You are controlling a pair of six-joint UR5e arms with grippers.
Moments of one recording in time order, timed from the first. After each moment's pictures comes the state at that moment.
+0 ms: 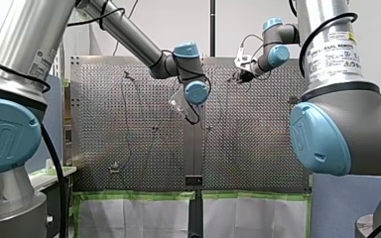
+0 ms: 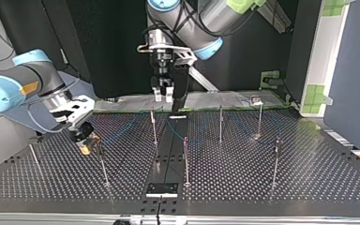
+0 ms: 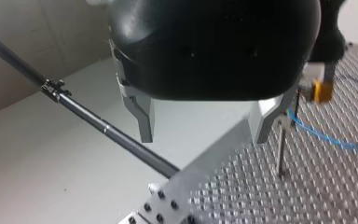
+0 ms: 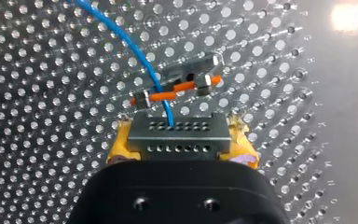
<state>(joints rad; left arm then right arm) -0.77 -1.87 -1.79 -2.25 -2.34 -2.06 1.84 -1.23 1.32 0.05 1.14 1.83</state>
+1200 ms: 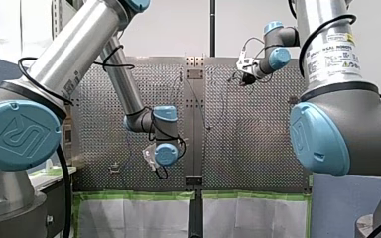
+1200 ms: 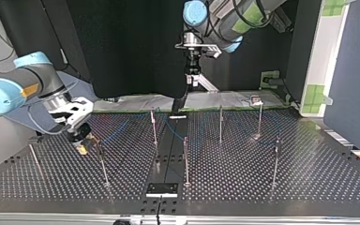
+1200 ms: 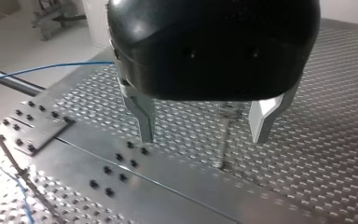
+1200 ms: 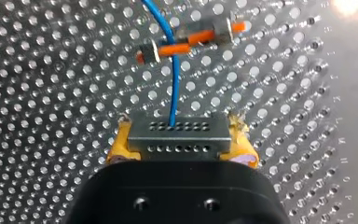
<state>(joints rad) -0.61 -2.15 -2.09 -1.95 -2.15 -2.00 1.82 -1.21 1.32 0.05 1.17 1.82</state>
